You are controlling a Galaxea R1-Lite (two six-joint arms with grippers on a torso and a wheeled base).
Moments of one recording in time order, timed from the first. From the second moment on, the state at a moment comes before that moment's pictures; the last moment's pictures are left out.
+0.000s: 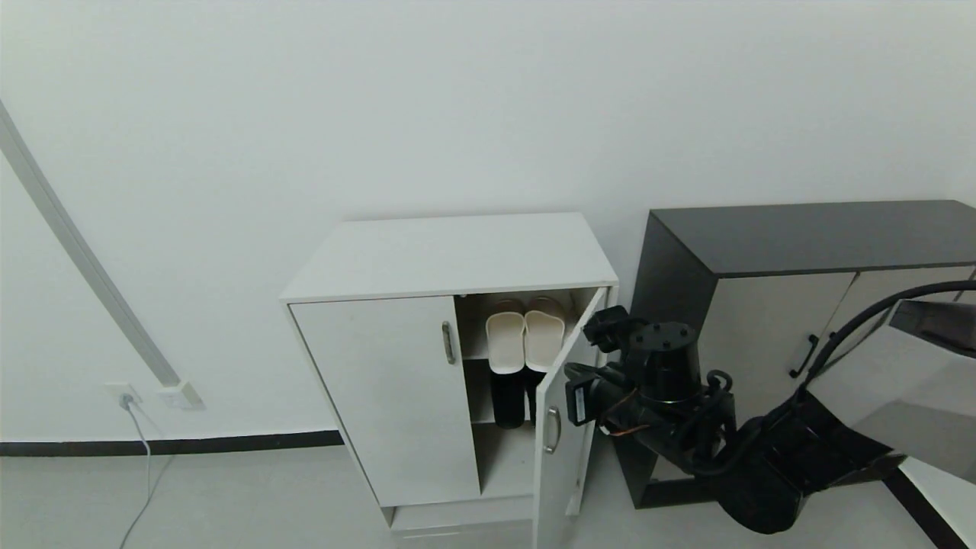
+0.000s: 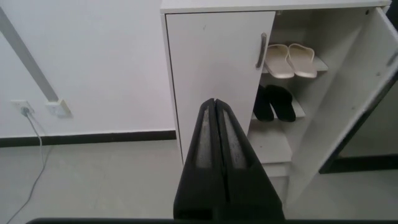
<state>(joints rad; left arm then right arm) 0.09 0.09 0.00 0.00 -0.04 0.03 0.70 2.11 -0.88 -0.96 -0.18 0.12</state>
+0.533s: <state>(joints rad) 0.09 0.09 0.00 0.00 -0.04 0.03 0.71 2.02 -0.59 -1.19 0.08 0.16</state>
